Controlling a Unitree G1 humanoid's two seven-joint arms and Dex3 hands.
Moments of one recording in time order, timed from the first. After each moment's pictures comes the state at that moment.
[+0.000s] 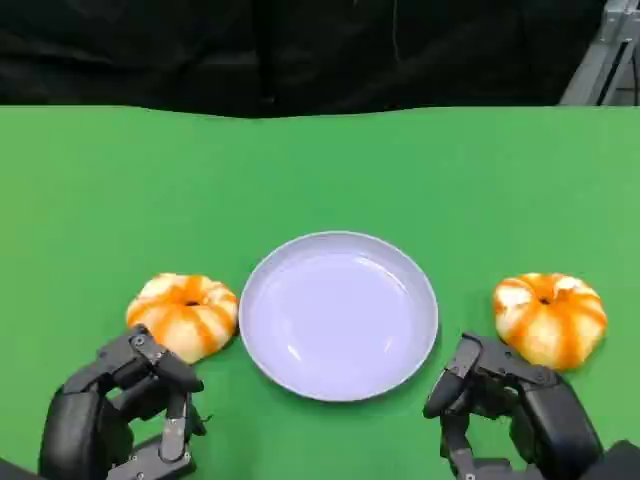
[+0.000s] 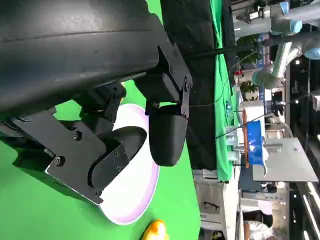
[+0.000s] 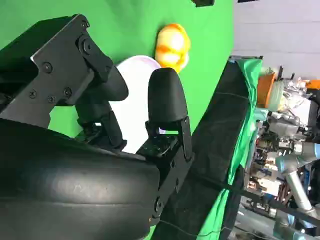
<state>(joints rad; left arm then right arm) 0.30 -0.03 0.04 -0.07 -0.14 -0.34 -0.13 0.28 0.01 0.20 -0.17 -0.12 -0.27 0.08</state>
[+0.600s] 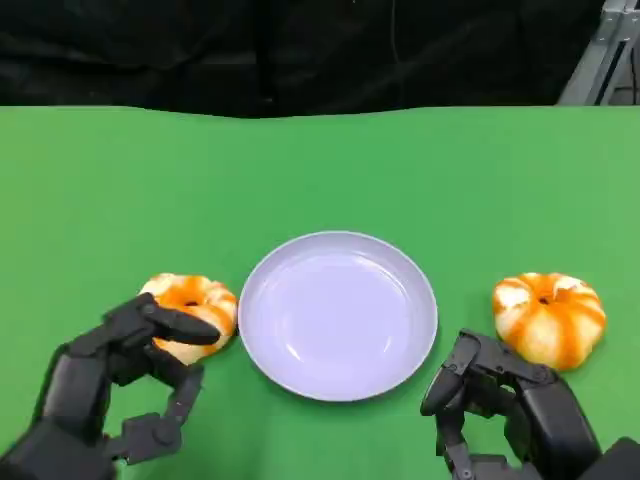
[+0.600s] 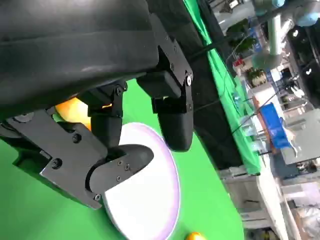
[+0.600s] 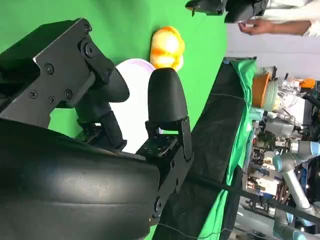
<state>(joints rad) 0.23 0.09 0.05 -0.17 0.15 -0.24 -0.10 0.28 0.01 0.21 -0.16 -0.10 -0.27 0.08</state>
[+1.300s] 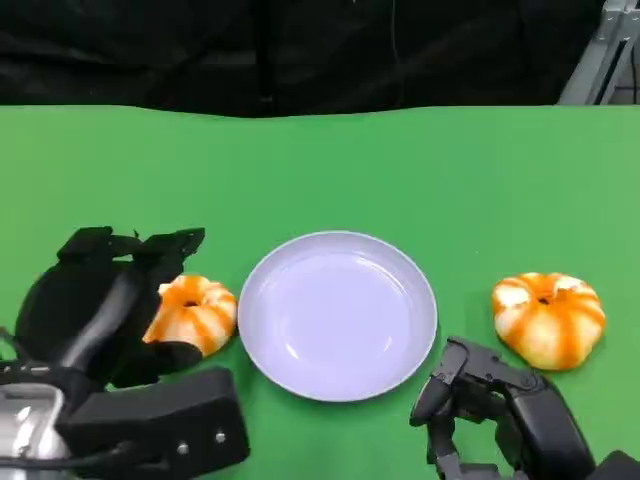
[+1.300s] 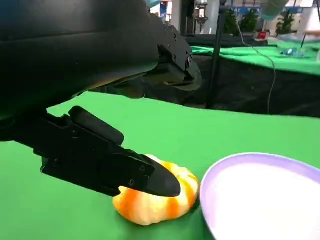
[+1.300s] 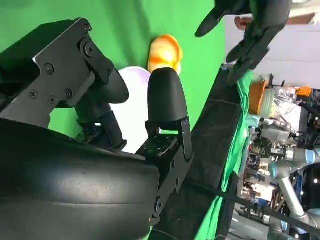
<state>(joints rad) 0.01 0.33 -0.15 -0.29 0.91 0.13 -0.14 0.30 0.01 0.24 -0.19 -0.11 -0.28 0.08</state>
